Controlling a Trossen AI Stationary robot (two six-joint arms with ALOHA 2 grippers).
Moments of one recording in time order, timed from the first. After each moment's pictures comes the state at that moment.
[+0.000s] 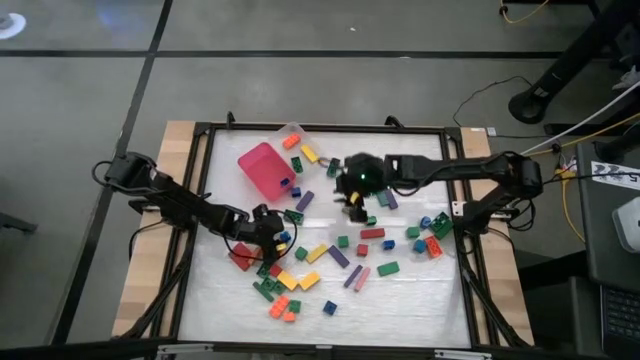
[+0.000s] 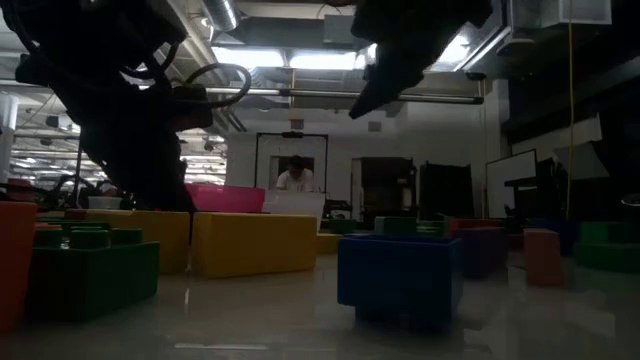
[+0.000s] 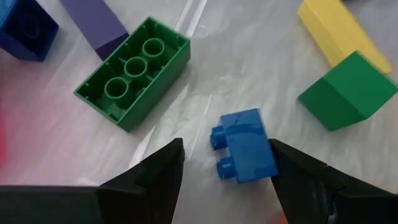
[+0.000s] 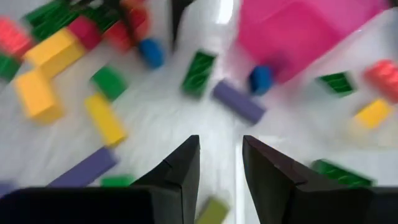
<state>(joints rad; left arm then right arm) -0.30 1.49 0.54 0.02 -0.37 -0.53 -0.08 1.57 1.21 -0.47 -0.10 -0.19</state>
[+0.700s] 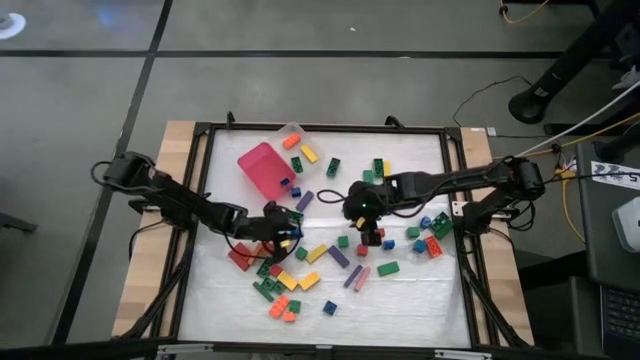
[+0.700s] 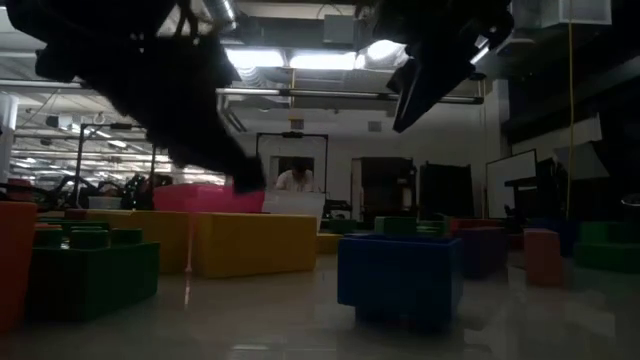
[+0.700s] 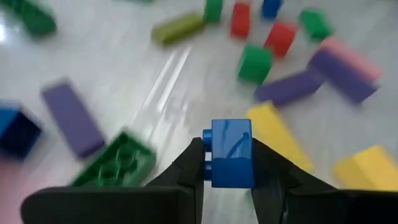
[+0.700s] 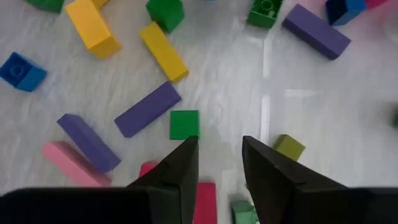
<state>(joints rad) -0.27 1.47 0.54 0.31 -0.39 -0.44 0.07 1.57 1.21 -0.67 -0.08 -0.05</state>
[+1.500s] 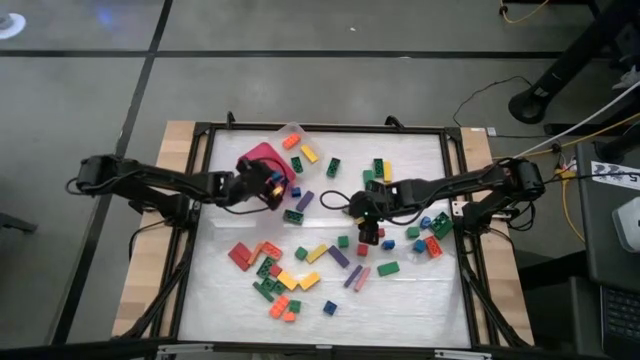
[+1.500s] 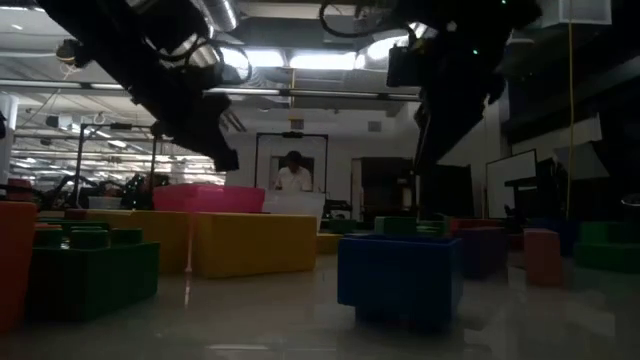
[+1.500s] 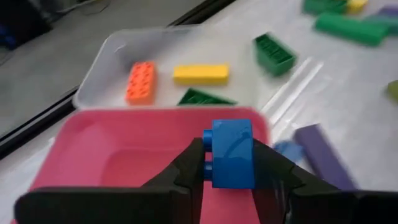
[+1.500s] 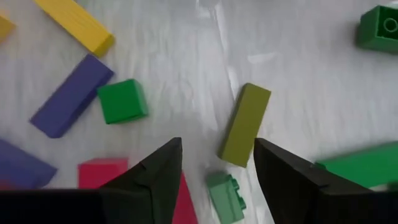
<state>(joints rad) 0.10 1.18 0.54 -0.09 -0.63 -0.35 0.08 1.57 1.07 -0.62 0.14 0.18</state>
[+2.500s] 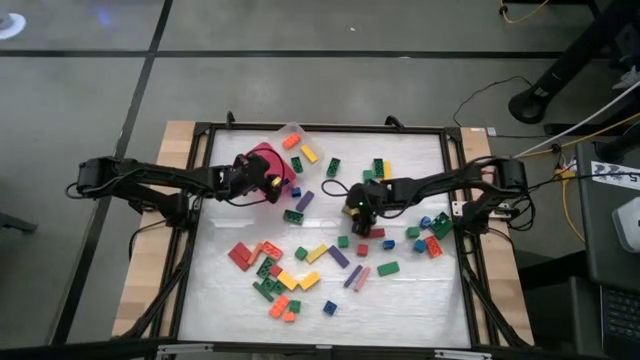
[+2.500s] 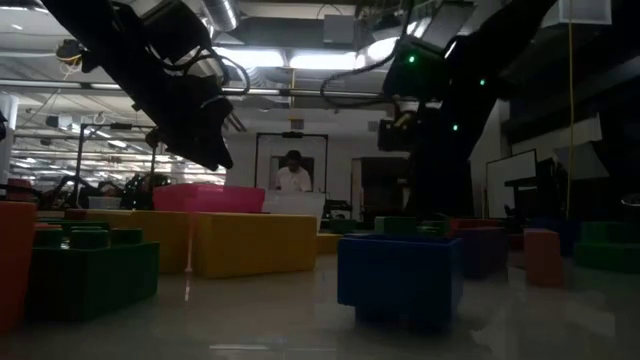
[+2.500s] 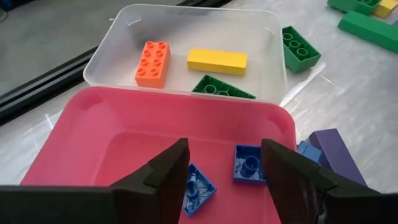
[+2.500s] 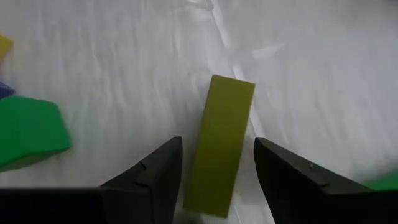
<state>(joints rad) 0.18 1.18 0.54 -0.12 -0.55 -0.43 -0.06 1.71 0.89 -0.27 0.06 0.20</state>
